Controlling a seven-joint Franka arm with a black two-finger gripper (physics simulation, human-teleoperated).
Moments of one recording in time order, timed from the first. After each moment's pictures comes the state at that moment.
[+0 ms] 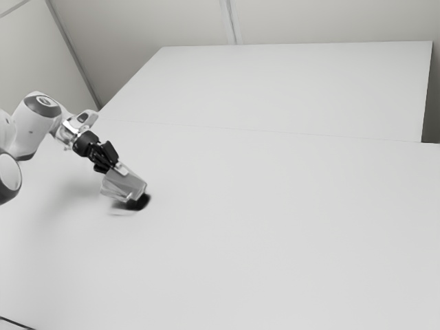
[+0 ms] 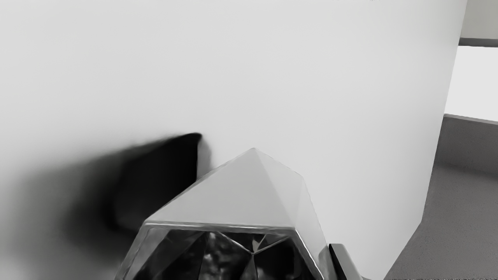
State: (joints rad) arm 0.57 0.62 -0.06 -1.41 -0.64 1.41 0.64
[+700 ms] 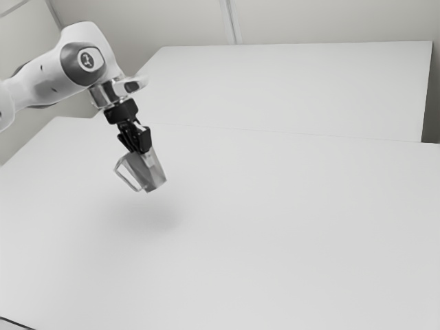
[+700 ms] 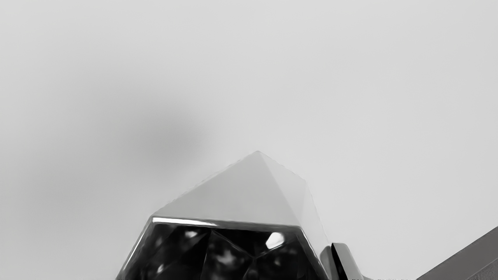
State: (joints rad) arm 0.05 0.04 0.04 -1.82 -0.29 1.59 0.47
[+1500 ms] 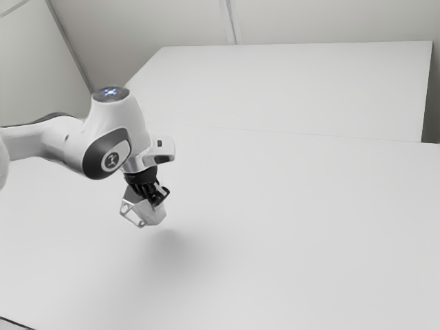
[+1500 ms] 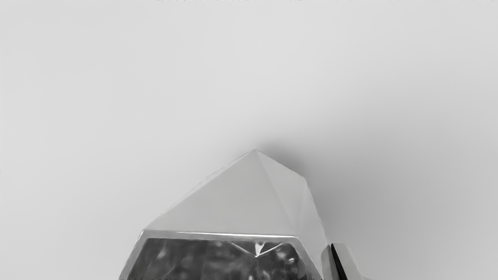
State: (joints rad) arm 0.00 -0.23 -0.13 -2.41 0.12 2.21 0.07
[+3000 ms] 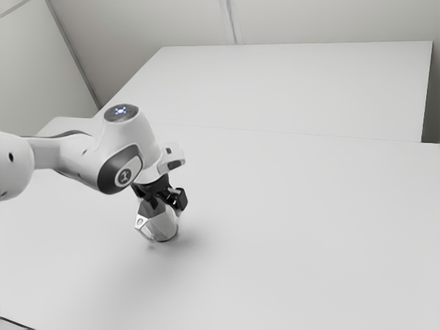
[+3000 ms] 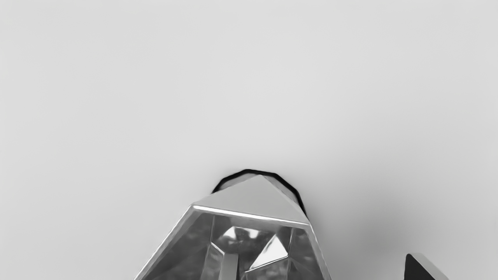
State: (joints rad) arm 0.01 -0.11 -0.12 -2.41 0.12 2.39 -0.13
